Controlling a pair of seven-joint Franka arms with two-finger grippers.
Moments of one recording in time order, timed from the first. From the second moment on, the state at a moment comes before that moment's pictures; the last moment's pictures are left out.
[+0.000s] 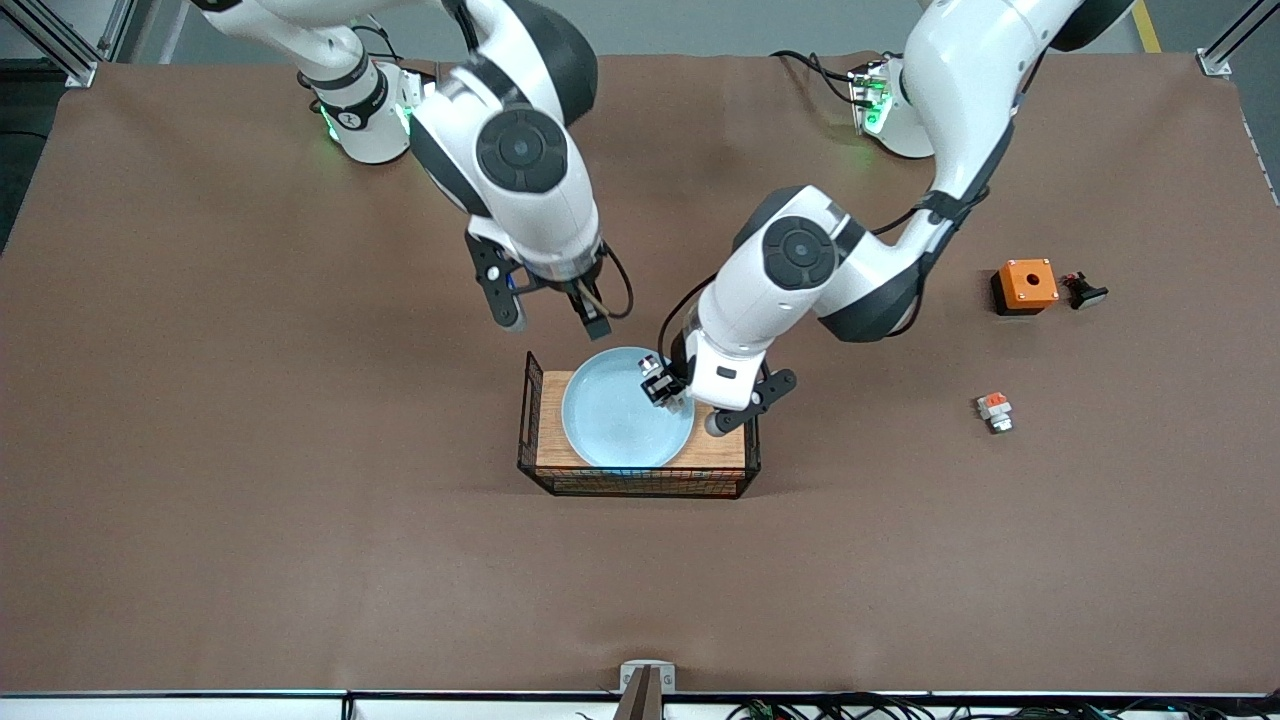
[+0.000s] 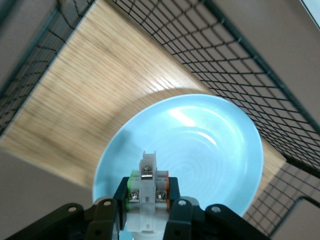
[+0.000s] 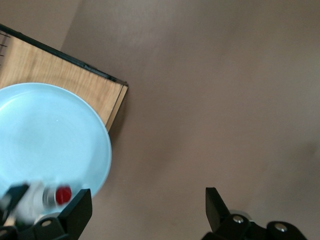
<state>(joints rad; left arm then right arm) -0.36 0.65 -0.40 -1.43 0.06 2.31 -1.32 0.40 0.45 0.40 -1.31 -0.08 1.64 1.89</state>
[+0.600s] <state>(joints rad) -0.41 0.65 -0.31 -1.35 0.11 2.25 -1.32 0.22 0.24 0.39 -1.35 -0.04 1.43 1.29</state>
